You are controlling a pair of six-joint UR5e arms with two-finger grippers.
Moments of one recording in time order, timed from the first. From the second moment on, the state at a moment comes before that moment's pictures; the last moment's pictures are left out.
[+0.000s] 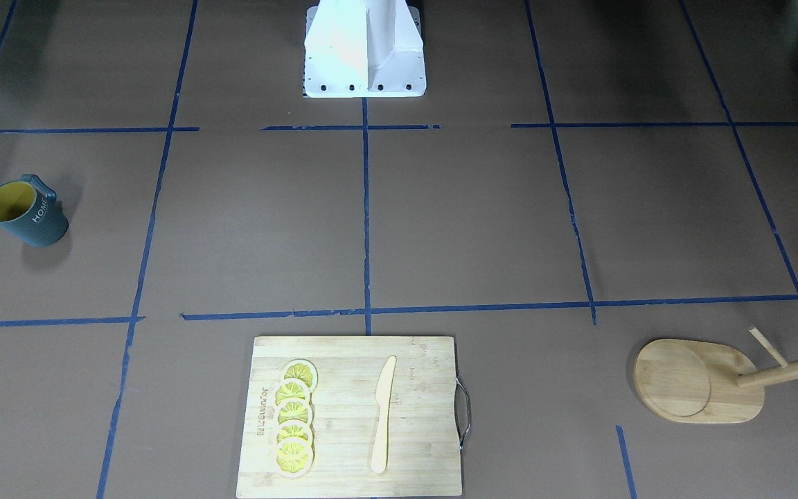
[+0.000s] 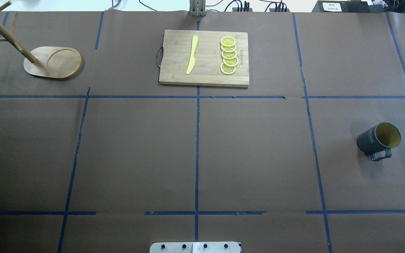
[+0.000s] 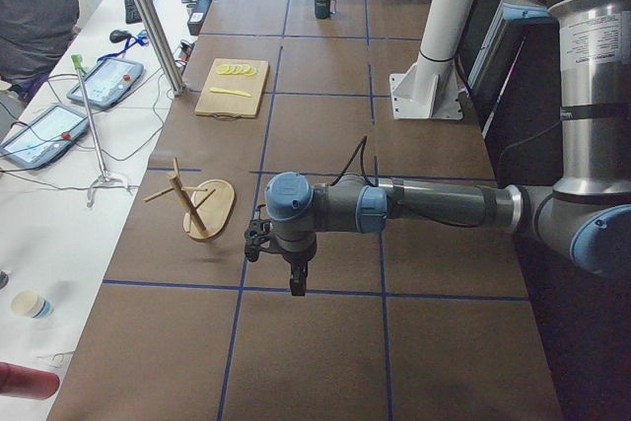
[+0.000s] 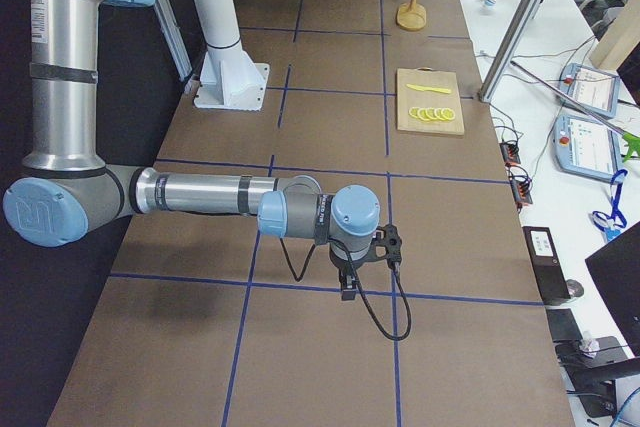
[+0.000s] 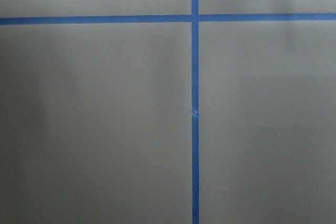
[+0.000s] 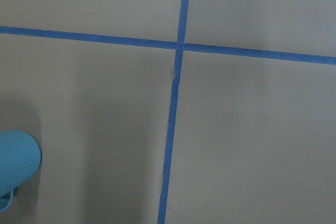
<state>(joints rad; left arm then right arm) -1.55 -1.42 -1.78 -1.50 -2.35 0.00 1.59 -1.66 1.67 -1.60 2.39 -0.13</state>
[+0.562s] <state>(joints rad) -1.55 -1.42 -1.78 -1.50 -2.35 0.00 1.50 -1.63 1.74 -1.60 2.38 -0.10</state>
